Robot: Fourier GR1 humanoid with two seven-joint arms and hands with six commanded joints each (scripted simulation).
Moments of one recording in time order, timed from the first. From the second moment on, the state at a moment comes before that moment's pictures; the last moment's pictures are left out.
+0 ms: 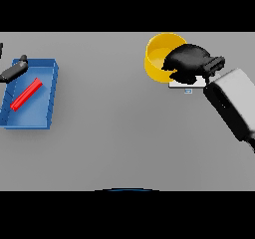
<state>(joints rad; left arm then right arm) -0.55 0.94 -0.55 -1.26 0.22 0.25 0.51 -0.83 -0.54 0.48 -1.25 0.72 0.60 -0.06</state>
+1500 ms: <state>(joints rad) -0.57 0.93 -0.56 -1.26 0.22 0.24 0.58 -0.95 -0.46 0.44 -0.53 0.71 0.32 -0.14</state>
